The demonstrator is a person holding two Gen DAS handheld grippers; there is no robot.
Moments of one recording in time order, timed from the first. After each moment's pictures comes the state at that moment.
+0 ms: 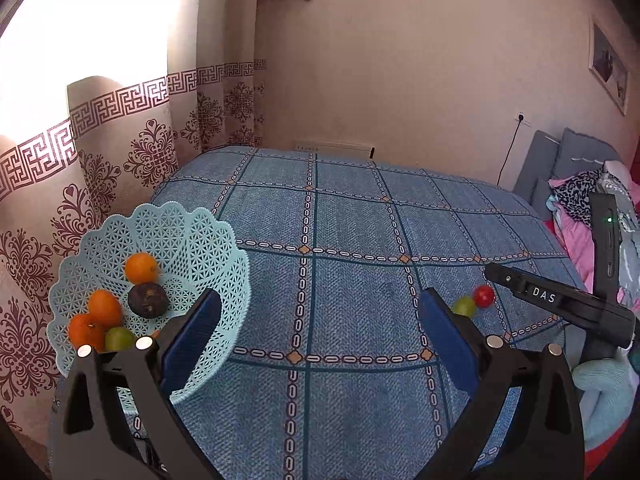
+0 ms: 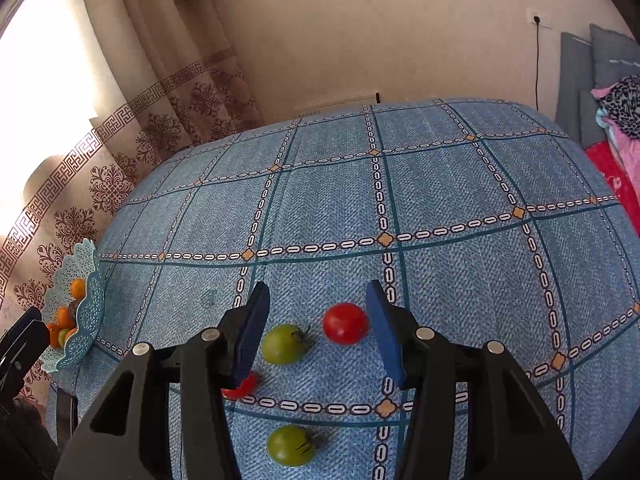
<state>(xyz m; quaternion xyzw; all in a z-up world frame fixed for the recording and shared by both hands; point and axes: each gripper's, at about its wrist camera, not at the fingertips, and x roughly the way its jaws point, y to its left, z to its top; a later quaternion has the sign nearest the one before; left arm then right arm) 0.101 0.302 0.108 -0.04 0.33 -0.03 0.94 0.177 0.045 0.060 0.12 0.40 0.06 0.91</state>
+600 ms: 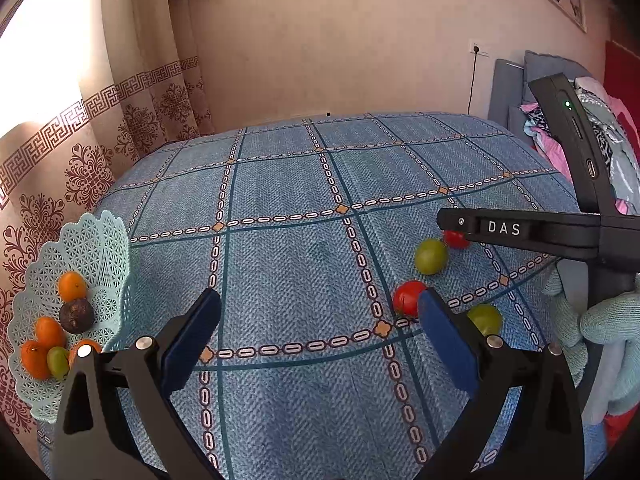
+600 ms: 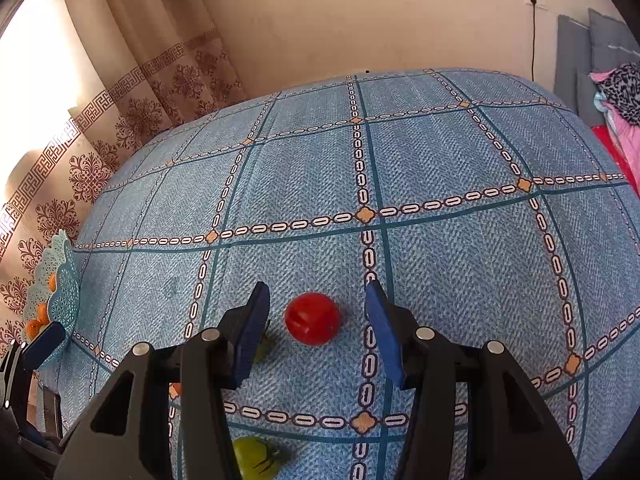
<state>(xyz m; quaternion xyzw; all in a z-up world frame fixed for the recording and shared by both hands) 0.111 0.219 0.060 0.07 0.36 -0.09 0.93 0.195 0.036 0.029 0.12 0.43 0.06 0.89</state>
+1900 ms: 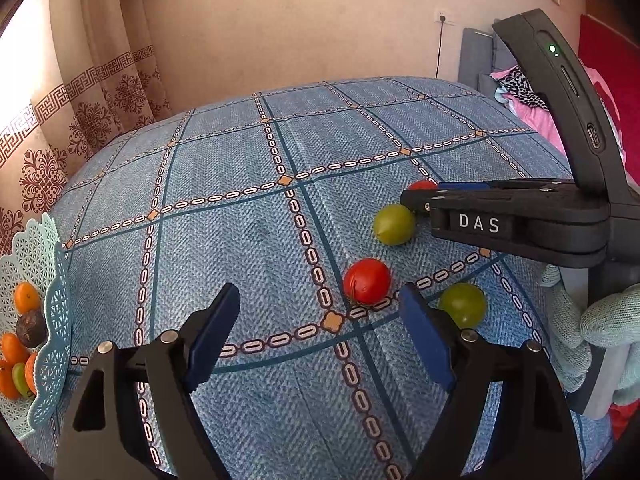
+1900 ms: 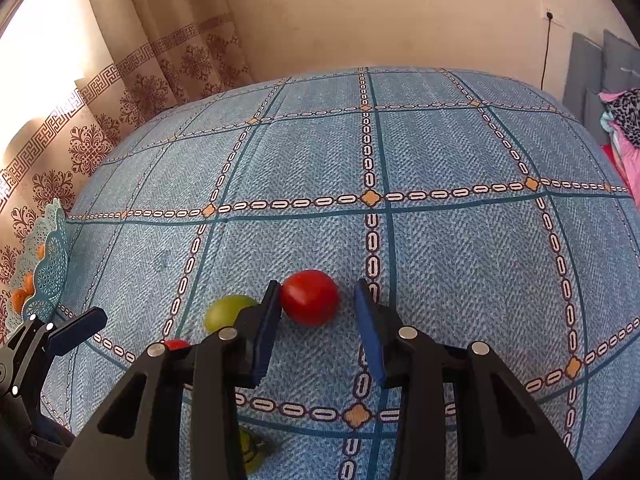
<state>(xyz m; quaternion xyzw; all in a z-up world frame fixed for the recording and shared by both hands) 0.132 0.191 0.032 0.10 0.40 -0.15 0.90 0.189 0.042 0.020 0.08 0.44 0.07 0.89</state>
